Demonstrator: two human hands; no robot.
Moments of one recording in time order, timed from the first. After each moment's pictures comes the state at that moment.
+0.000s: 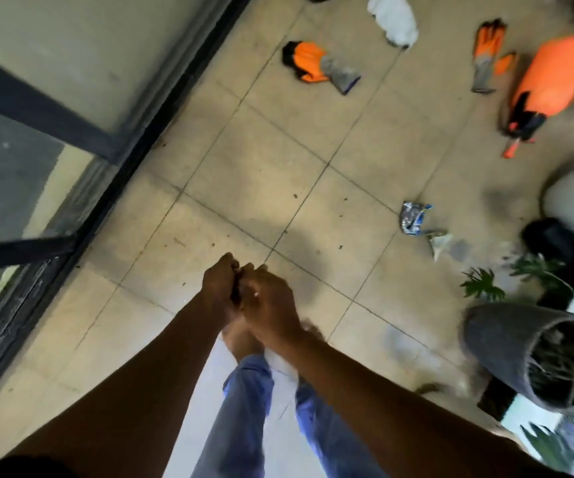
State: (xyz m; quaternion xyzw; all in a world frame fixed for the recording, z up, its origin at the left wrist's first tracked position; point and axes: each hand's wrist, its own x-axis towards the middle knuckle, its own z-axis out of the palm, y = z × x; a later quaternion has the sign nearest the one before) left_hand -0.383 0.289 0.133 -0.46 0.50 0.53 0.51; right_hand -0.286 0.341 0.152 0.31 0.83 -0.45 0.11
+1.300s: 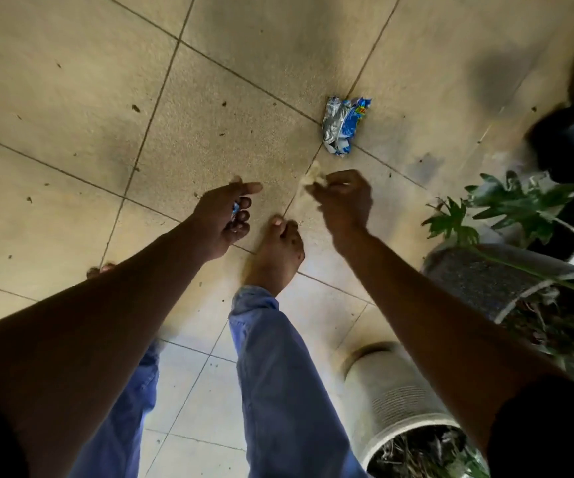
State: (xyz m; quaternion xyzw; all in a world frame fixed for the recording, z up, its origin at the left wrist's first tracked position) left_hand -0.201 0.545 -0.036 -0.30 0.57 0.45 0.62; right_hand -0.058 0.688 -0.058 0.68 0.55 -0.49 0.04
